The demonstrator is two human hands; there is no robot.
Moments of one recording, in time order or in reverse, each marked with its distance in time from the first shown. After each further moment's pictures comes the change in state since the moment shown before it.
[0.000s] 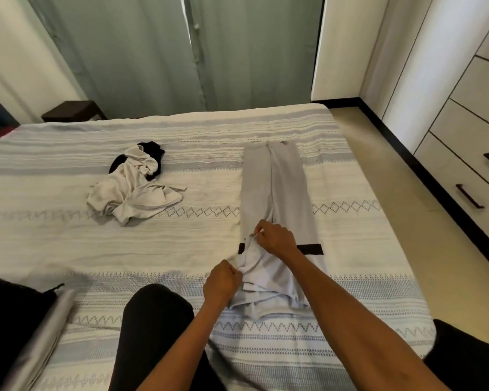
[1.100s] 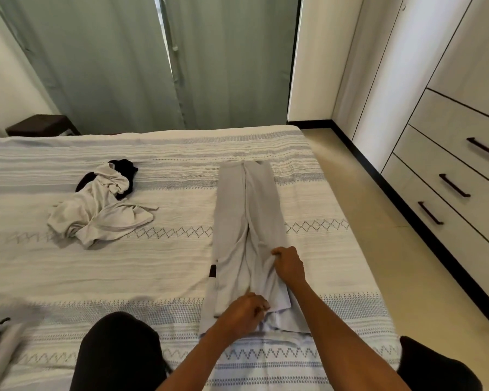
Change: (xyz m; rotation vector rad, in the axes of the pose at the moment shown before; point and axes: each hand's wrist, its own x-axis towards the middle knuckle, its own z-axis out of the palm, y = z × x) left_hand -0.018 0.054 0.076 0.082 -0.241 0.712; right_hand -0.031 0.100 -0.022 0.240 0.190 0.283
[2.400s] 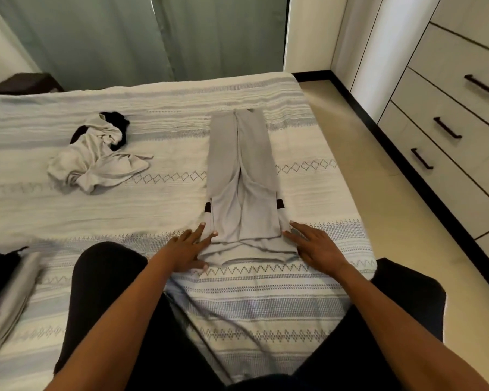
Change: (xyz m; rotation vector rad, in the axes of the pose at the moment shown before) left_hand -0.081 -0.079 -0.065 0.759 -0.417 -0.100; right_hand -0.125 0.132 -0.060 -0.519 -0.085 -0.719
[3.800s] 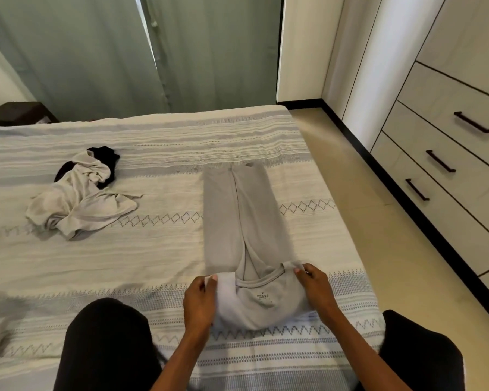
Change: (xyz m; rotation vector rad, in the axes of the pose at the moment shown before) left_hand 0.023 0.101 -0.052 -1.514 0.687 -0.715; right_hand 0.055 -0.034 -0.039 0.972 0.211 0.944
